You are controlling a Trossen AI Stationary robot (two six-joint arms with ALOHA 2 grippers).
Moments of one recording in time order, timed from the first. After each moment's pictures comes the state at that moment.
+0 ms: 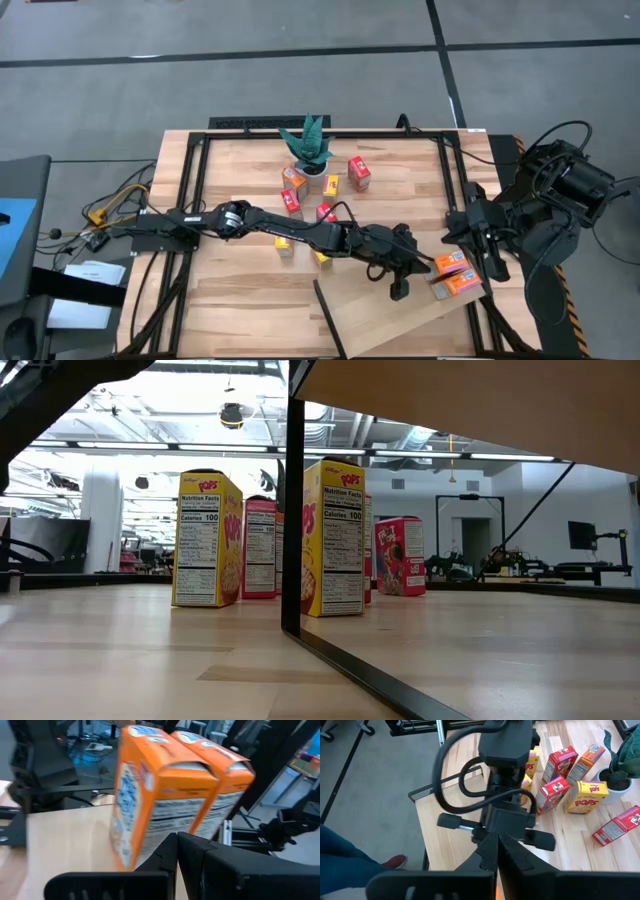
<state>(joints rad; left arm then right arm) -0.21 2.47 2.33 -0.01 0.00 -0.27 0.92 1.32 2.01 -1.57 0.55 0.78</state>
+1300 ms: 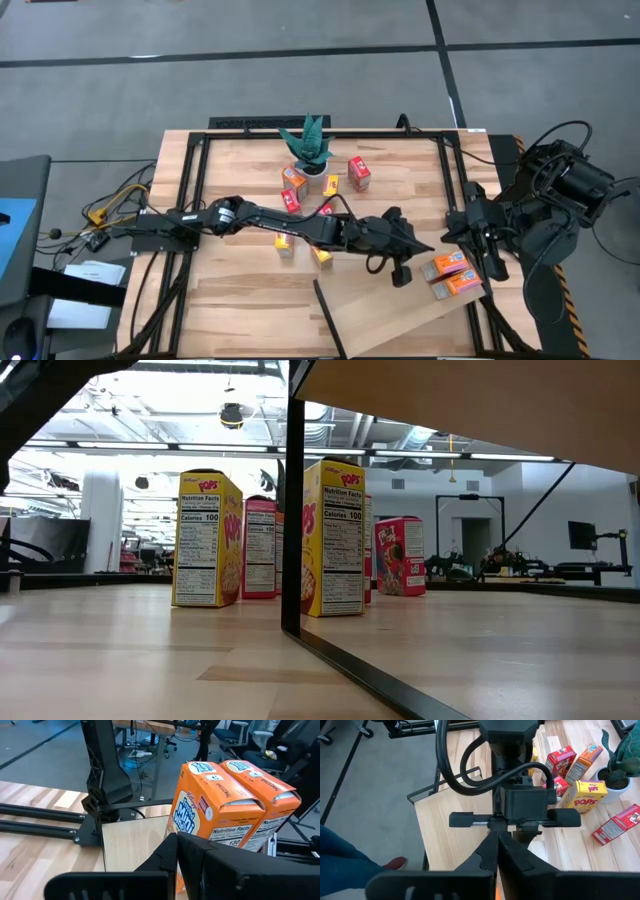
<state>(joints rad) -0.20 2.41 2.33 -0.11 -0.20 -0.20 0.91 1.32 2.01 -1.57 0.55 0.80</state>
